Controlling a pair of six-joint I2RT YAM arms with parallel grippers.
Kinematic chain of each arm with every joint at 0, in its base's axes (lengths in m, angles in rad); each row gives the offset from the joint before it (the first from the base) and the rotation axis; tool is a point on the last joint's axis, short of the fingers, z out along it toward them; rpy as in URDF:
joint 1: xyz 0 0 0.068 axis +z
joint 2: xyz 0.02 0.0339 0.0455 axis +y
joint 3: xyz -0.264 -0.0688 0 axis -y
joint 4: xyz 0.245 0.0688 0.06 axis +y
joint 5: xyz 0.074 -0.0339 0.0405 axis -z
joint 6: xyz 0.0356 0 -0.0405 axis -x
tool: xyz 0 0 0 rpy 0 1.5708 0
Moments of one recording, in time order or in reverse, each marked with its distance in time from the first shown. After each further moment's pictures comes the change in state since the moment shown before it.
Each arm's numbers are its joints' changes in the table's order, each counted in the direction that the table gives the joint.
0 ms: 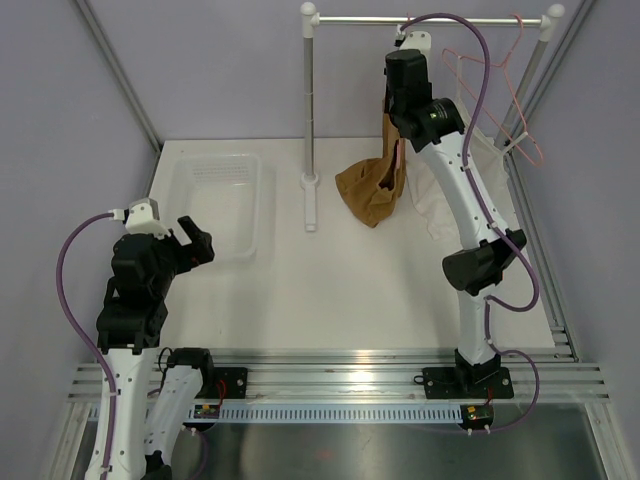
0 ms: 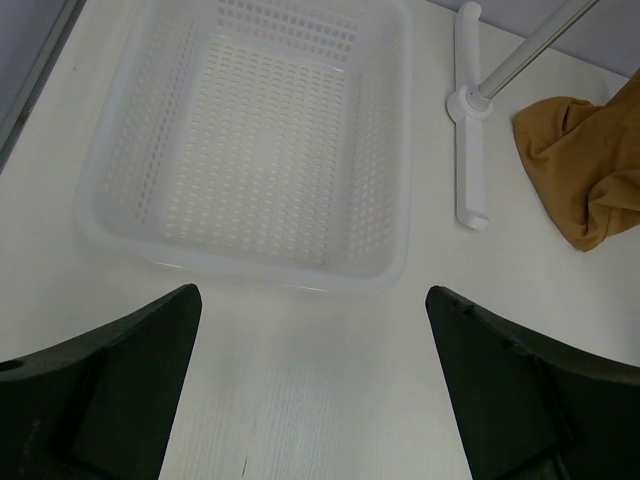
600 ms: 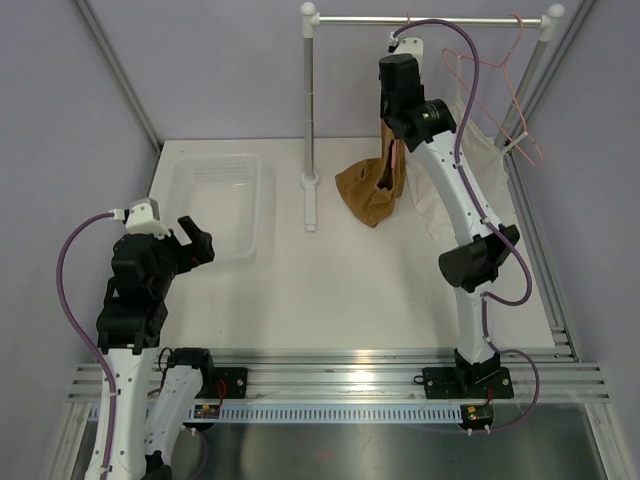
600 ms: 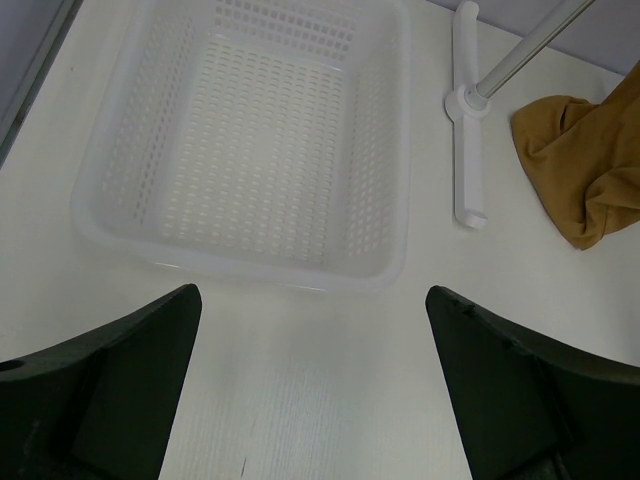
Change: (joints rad) left arm 0.000 0.000 0.000 0.000 0.006 0.000; right arm 0.000 0.051 0.010 0.001 -0.003 -0.004
